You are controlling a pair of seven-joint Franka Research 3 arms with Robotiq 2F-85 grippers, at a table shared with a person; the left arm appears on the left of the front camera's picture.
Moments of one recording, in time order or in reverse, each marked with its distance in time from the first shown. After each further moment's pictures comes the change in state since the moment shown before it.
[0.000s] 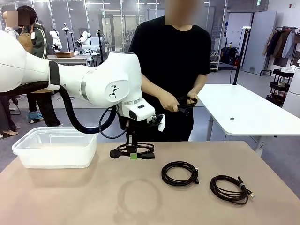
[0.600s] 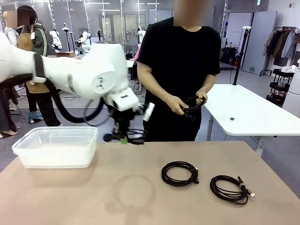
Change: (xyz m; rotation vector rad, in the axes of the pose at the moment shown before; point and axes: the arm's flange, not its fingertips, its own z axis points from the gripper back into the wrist) left arm -0.053 0.035 0.037 0.133 -0.019 -0.180; right arm 0.000 0.000 0.000 0.000 0.000 0.000
